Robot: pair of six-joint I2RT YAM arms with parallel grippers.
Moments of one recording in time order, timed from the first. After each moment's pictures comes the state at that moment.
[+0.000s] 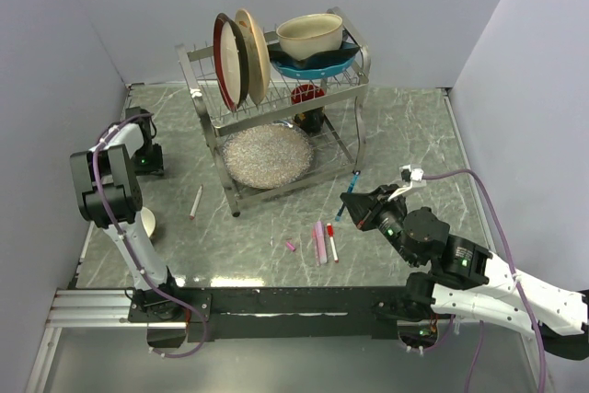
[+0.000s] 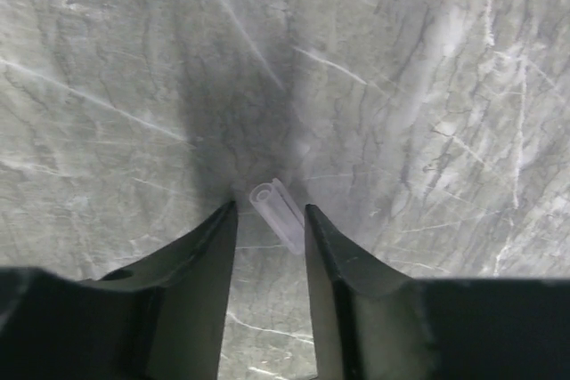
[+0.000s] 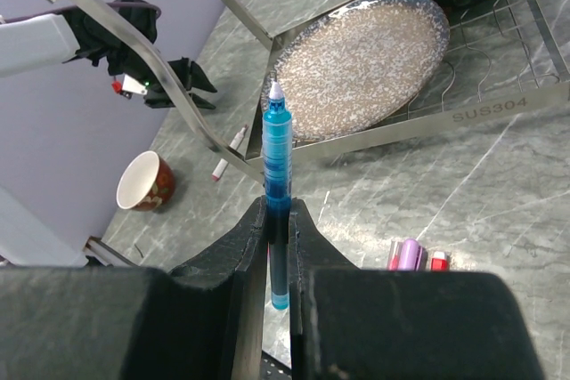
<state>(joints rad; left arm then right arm) 0.23 1.97 1.37 -0.73 -0.24 -1.57 1.14 0.53 0.68 -0.31 0.61 0.67</state>
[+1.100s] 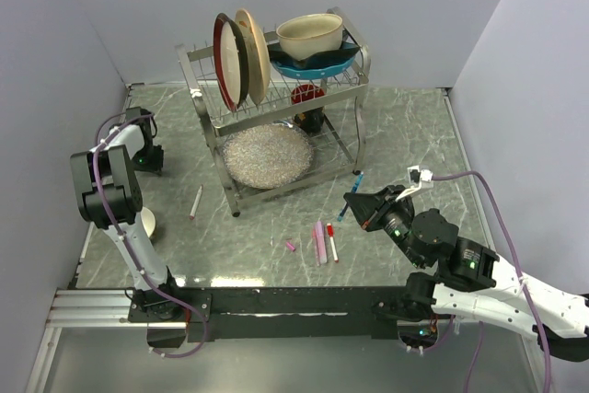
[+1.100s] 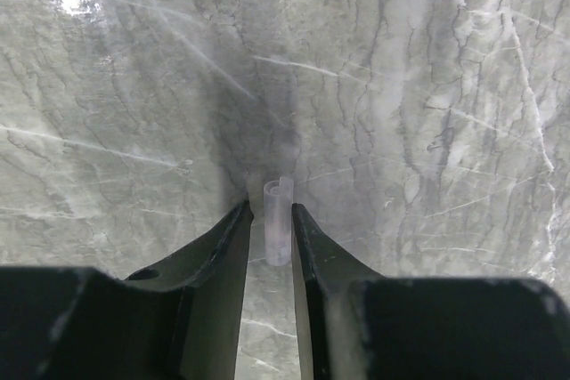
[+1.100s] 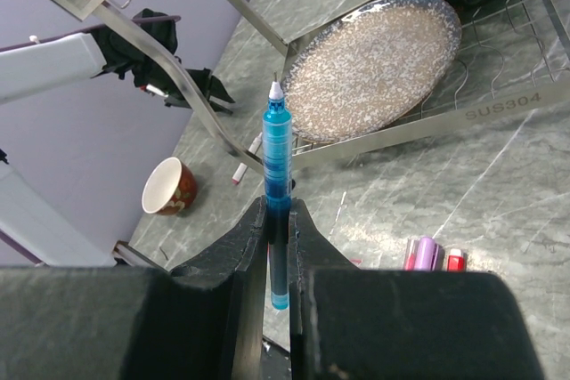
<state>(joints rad) 0.23 1.96 1.35 -0.67 -0.26 -1.32 1.14 0.49 0.69 -0.34 0.60 0.72</state>
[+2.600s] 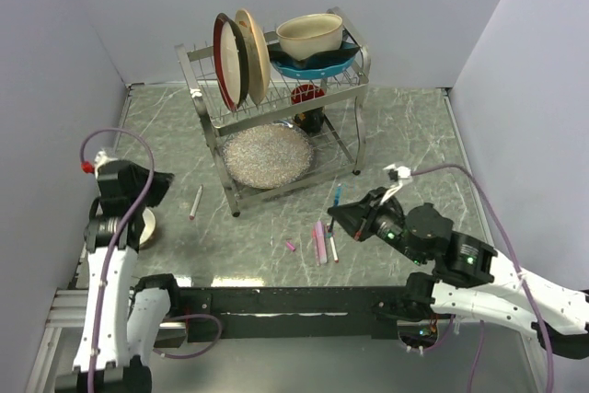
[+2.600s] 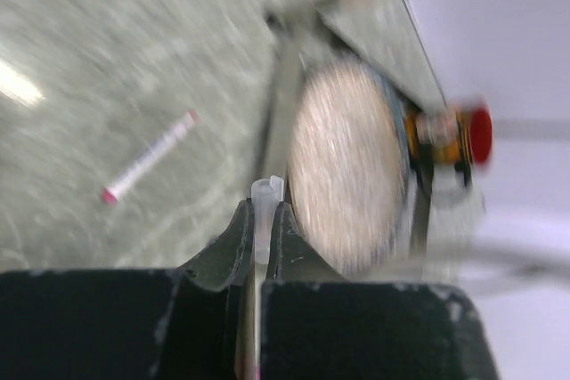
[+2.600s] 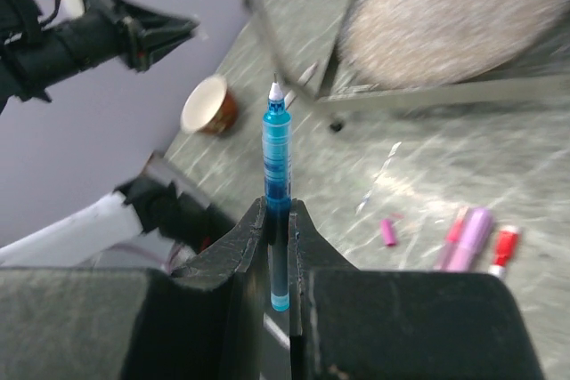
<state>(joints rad) 0.13 0.72 0.77 -0.58 0.03 -0.93 1.14 0.55 0.75 -0.39 0.35 0.69</state>
